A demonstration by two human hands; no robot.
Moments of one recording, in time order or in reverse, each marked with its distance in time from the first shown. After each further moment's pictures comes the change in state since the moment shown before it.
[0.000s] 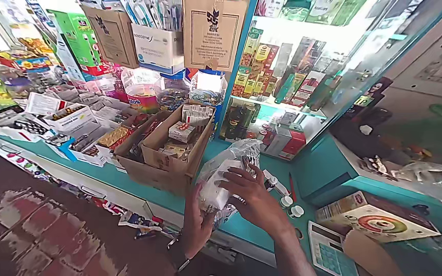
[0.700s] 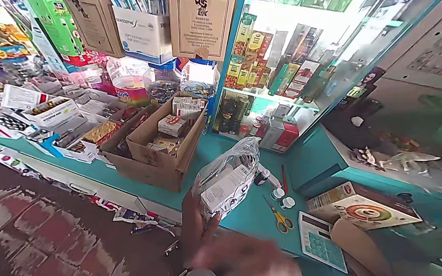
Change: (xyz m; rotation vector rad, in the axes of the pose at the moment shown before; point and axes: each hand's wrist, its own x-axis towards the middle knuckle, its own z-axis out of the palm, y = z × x) left_hand -0.035 0.006 0.018 0.059 -0.043 -0.123; right_hand -0.030 -0.104 -0.037 1.171 0.243 -0.114
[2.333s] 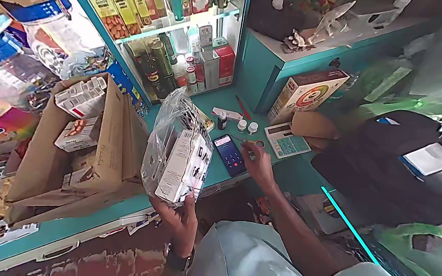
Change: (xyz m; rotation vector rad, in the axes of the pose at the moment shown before) left_hand 0.003 0.011 -0.003 -0.173 -0.042 -0.008; right_hand -0.177 0.110 -0.107 -1.106 0.888 0.904
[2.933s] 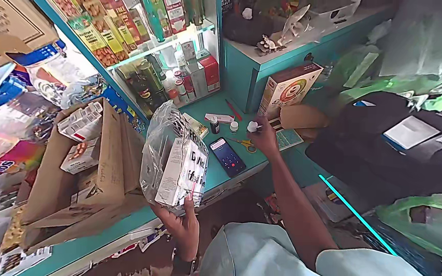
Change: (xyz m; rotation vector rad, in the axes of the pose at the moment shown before) left_hand 0.004 0.004 0.001 0.009 0.003 -0.022; right_hand 0.066 0.038 -0.032 0.122 0.110 0.209
